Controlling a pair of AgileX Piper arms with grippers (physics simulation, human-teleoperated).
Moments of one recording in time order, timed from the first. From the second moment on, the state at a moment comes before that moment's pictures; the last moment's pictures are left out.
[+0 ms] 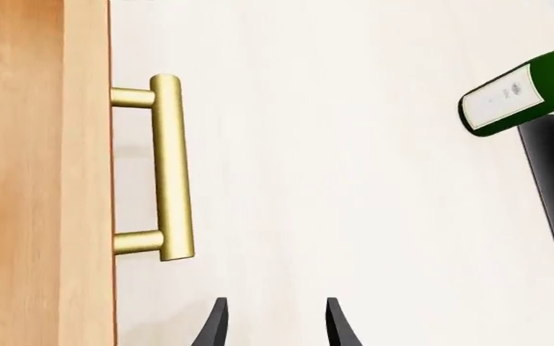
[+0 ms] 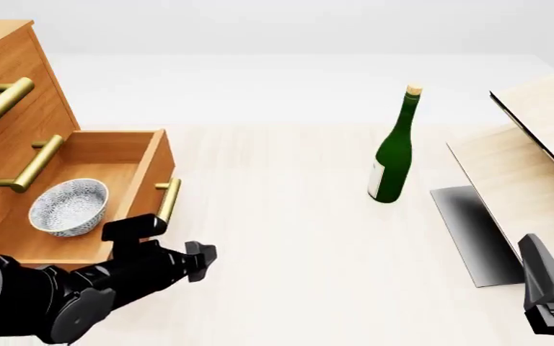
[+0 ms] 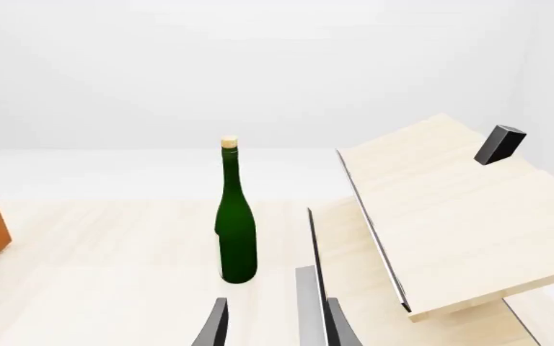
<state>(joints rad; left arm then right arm) -0.52 1.55 -0.33 -0.46 -0.55 0.00 0.01 0.00 0.00 0.01</state>
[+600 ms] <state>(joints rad) -0.40 1.56 -0.31 -0.46 -0.54 0.00 0.01 0.00 0.00 0.01</state>
